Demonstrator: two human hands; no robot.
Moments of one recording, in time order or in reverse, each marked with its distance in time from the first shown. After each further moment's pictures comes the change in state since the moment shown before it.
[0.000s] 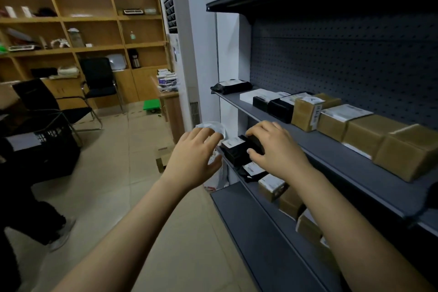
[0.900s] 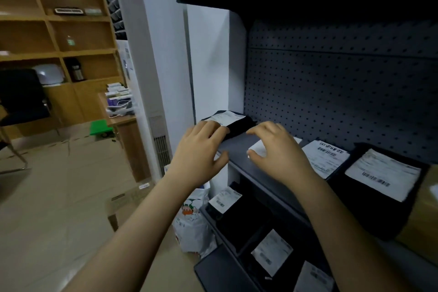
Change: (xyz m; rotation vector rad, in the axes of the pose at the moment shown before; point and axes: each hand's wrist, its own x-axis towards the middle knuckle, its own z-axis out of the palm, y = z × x) left_hand 0.303 -0.259 0.291 -0.144 0.065 0.118; right_hand 0.388 0.152 0.167 -0.022 0.102 0.196
